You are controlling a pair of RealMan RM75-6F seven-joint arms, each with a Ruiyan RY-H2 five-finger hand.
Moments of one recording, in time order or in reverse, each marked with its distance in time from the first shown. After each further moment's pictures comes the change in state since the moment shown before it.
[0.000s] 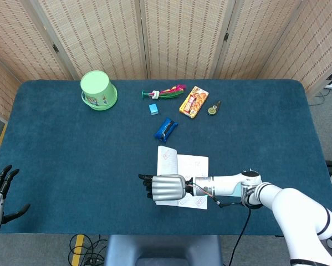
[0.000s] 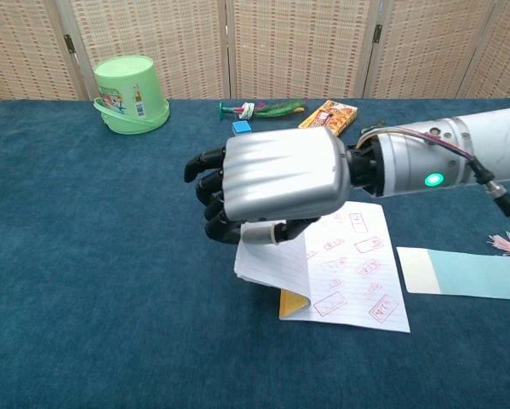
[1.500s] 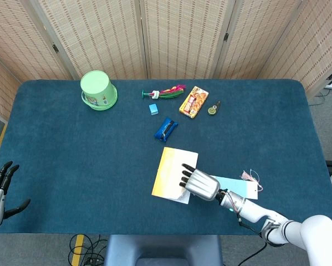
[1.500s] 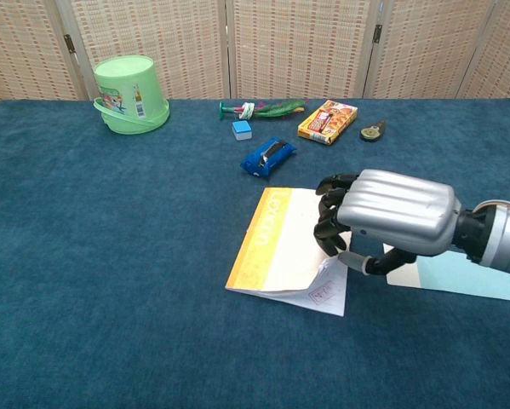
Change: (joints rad) left arm -0.021 -0.030 -0.028 0.035 -0.009 0.003 0.023; right arm -0.415 0.003 -0.023 -0.114 0.312 -0.022 -0.115
